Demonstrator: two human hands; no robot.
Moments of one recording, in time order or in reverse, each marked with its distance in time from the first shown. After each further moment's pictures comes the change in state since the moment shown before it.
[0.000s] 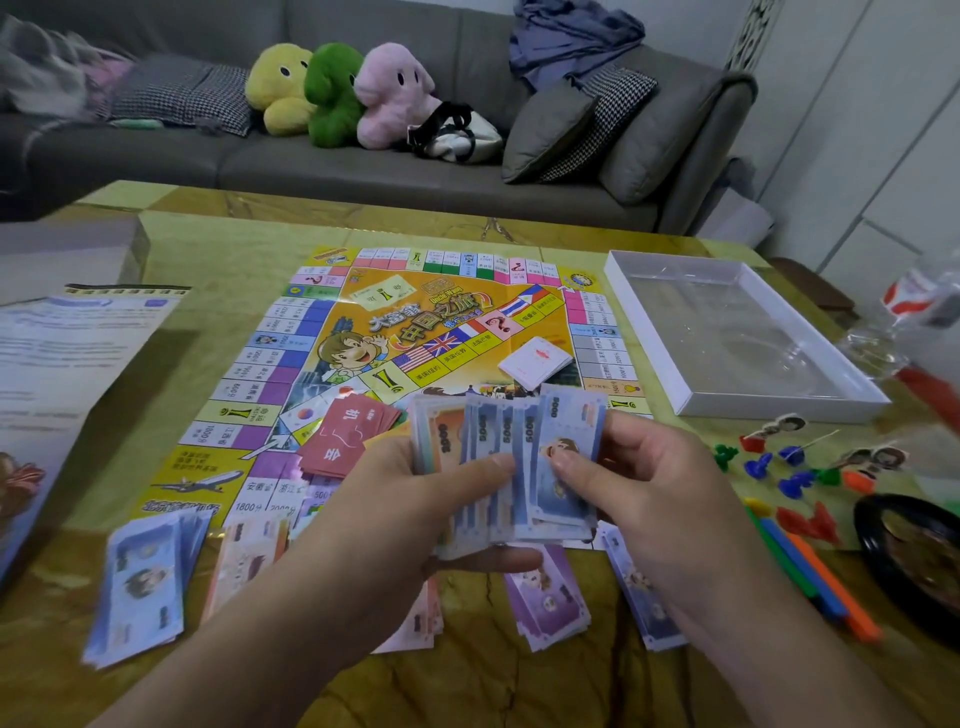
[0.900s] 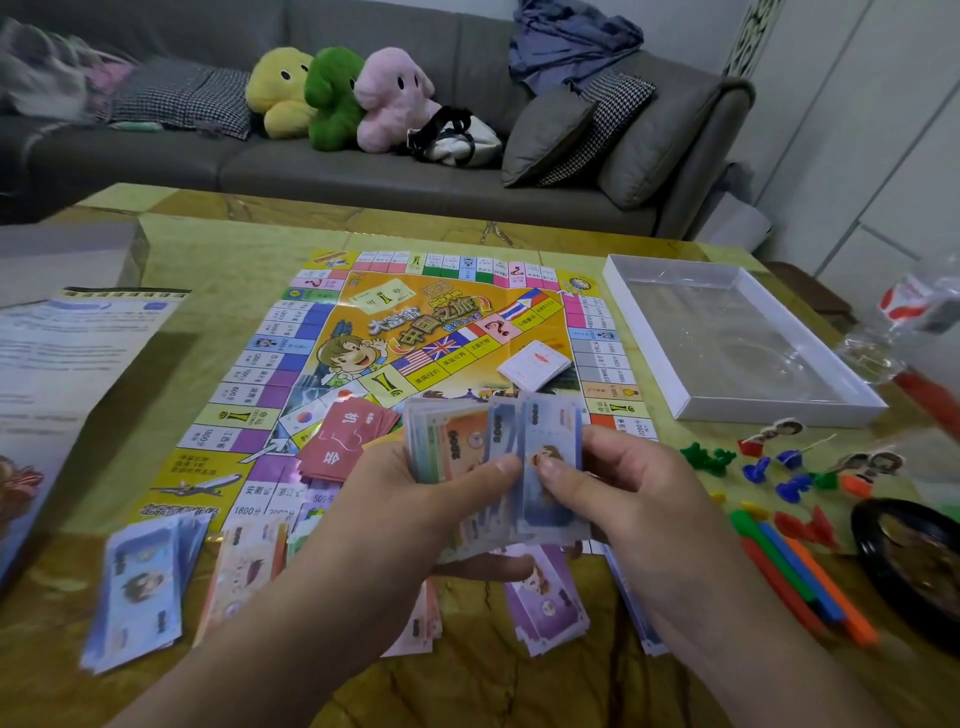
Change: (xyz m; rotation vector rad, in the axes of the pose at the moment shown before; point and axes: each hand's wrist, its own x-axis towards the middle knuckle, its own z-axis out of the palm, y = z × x) left_hand 0.002 -0.003 -0.001 0.073 0.037 0.038; right_hand -0.004 -0.001 0.007 0.055 -0.065 0.044
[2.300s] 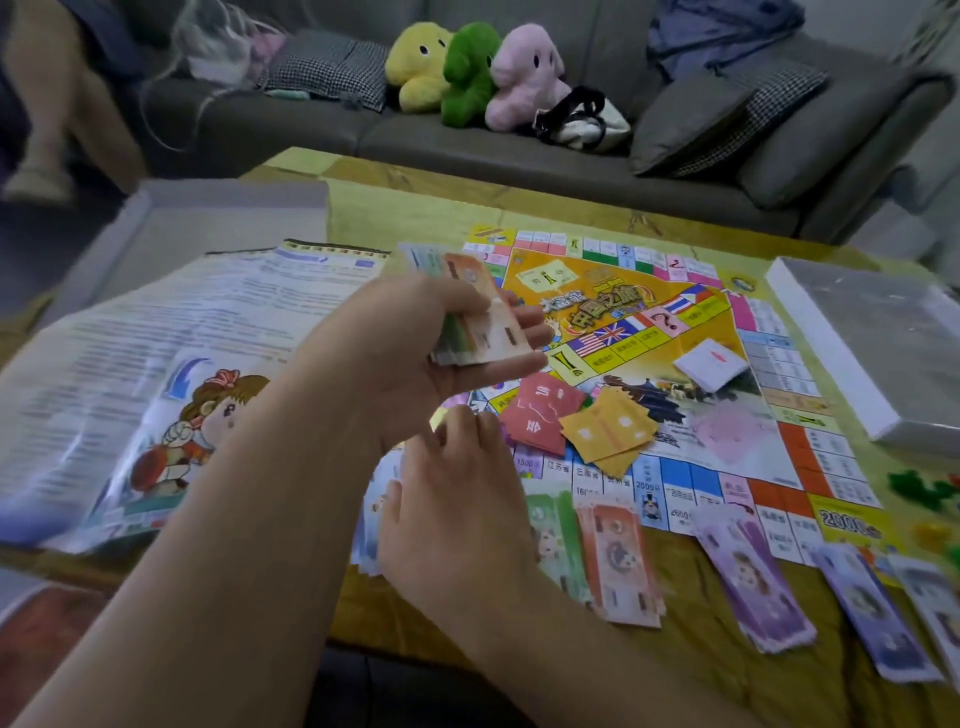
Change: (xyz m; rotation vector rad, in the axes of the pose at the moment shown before) left_hand -0.011 0.093 -0.149 -0.262 0.094 0.039; right_hand 0.000 0.013 0.270 -1.114 -0.145 -0.498
